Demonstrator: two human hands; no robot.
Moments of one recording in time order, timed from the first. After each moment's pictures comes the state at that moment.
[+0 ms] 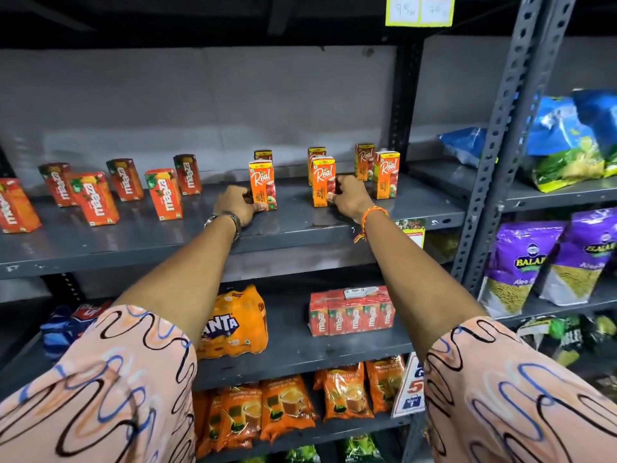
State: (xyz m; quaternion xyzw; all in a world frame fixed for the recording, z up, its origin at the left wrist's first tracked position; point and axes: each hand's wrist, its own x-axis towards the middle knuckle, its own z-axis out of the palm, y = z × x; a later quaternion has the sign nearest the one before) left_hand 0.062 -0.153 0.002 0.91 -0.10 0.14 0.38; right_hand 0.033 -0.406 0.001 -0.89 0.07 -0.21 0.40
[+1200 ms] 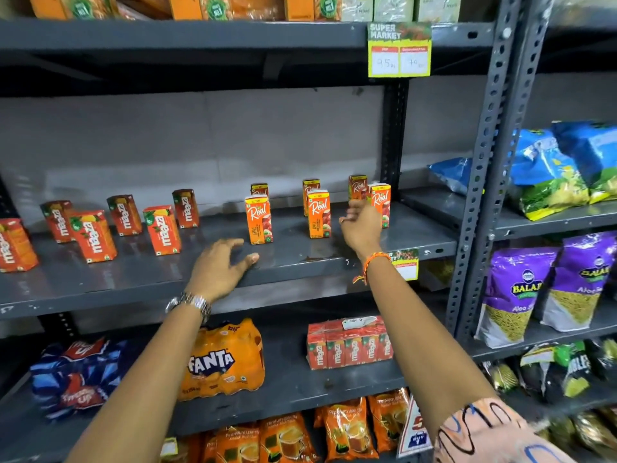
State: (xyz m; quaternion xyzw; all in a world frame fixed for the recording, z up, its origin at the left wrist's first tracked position) left_hand -0.011 -0.119 -0.013 0.93 -0.18 0.15 0.27; right_hand 0.001 -0.413 0.004 -0.77 0.12 -0.37 0.51
